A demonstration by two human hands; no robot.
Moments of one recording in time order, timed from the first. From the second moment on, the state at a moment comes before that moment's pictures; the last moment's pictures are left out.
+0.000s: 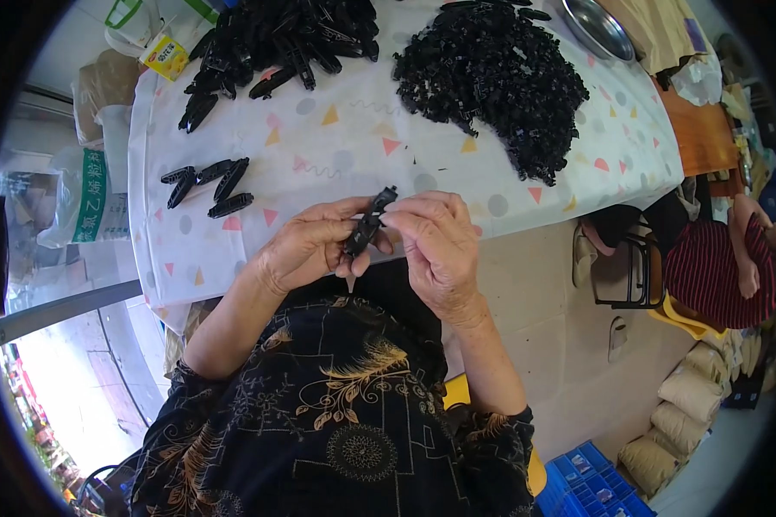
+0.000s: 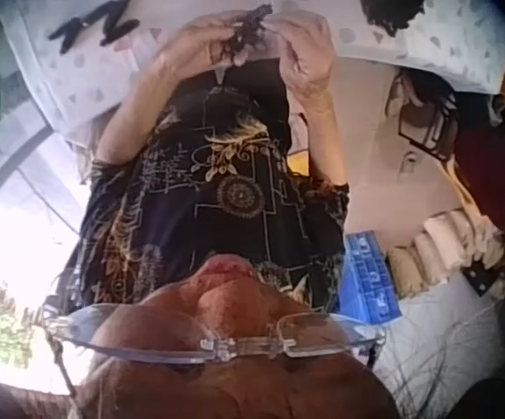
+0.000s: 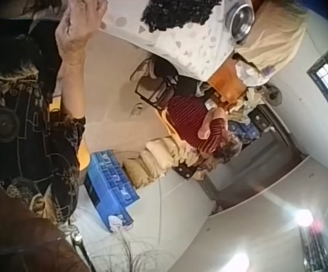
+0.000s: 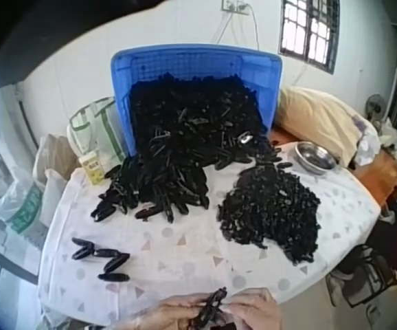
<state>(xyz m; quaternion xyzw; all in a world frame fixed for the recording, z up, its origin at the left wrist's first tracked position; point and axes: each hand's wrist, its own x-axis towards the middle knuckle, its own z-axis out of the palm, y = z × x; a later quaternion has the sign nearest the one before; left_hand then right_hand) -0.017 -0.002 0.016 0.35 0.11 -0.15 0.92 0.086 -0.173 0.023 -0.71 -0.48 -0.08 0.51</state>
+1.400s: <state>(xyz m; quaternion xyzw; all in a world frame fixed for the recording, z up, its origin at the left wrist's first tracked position) -0.030 0.004 0.020 0.64 0.05 0.00 0.77 0.059 -0.130 0.018 -0.54 -0.19 0.40 0.72</state>
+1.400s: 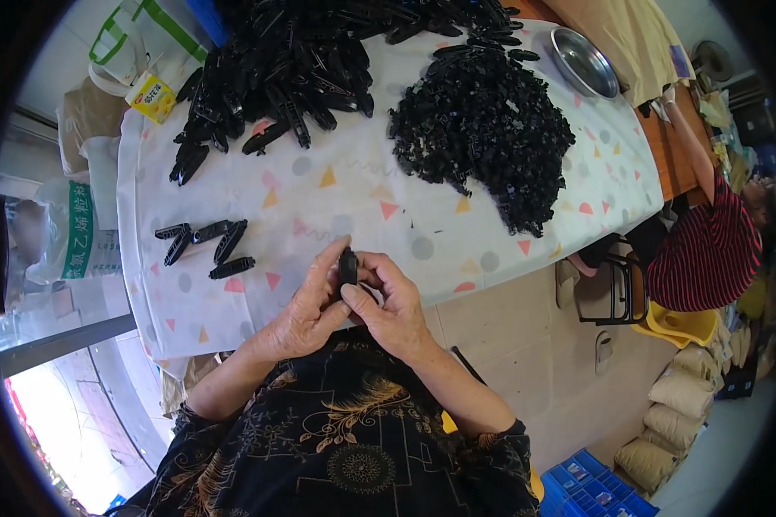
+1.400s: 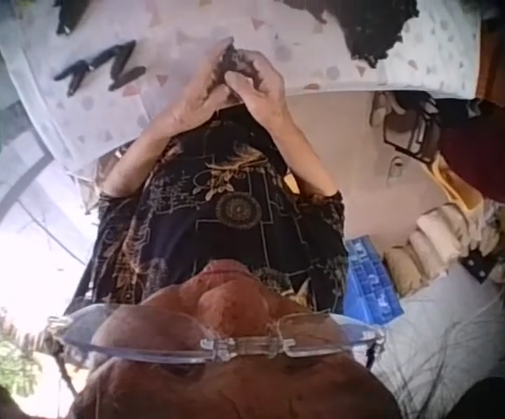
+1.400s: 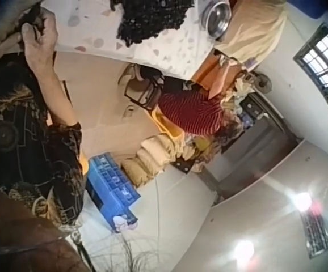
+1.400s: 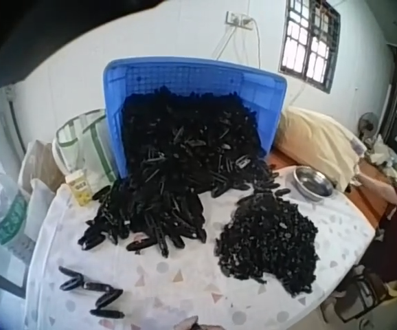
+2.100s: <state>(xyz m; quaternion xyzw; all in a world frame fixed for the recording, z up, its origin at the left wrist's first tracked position) -0.003 0.084 0.017 0.95 -0.01 0.12 0.28 0.199 -0.145 -0.014 -0.88 -0.39 -0.11 0.24</state>
